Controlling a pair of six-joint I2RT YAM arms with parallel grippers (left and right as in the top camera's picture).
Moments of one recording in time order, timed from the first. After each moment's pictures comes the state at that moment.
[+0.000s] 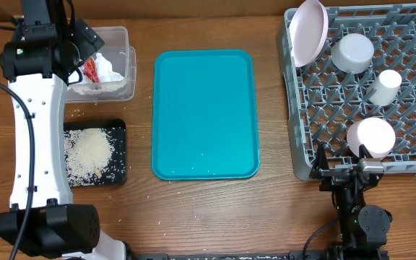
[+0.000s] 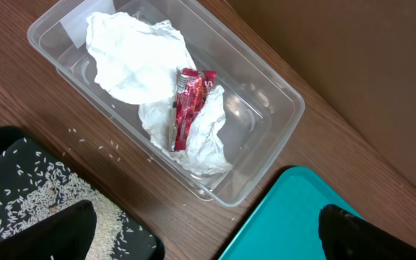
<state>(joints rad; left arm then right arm) 0.11 1.74 1.89 -1.05 -0.19 -0.66 -0.02 0.01 0.02 -0.03 -0.01 0.09</state>
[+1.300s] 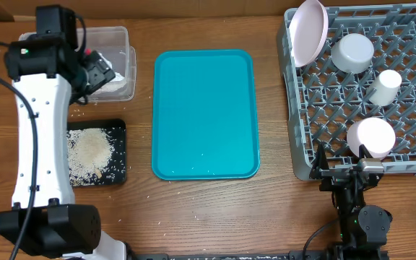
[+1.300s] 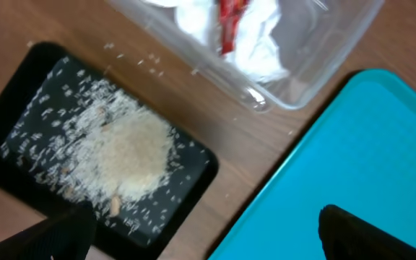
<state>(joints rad) 0.07 1.74 1.87 -1.32 -0.17 -0.60 -0.02 0.01 0.02 -0.04 -0.01 0.10</state>
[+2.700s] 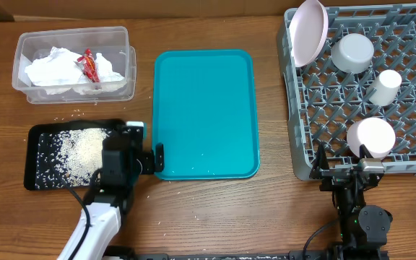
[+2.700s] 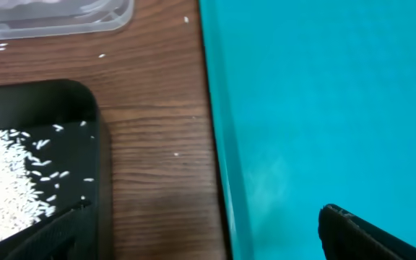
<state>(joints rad) -0.09 1.12 0.38 0.00 0.02 -0.02 -0.02 0.01 0.02 -0.04 -0.01 0.09</state>
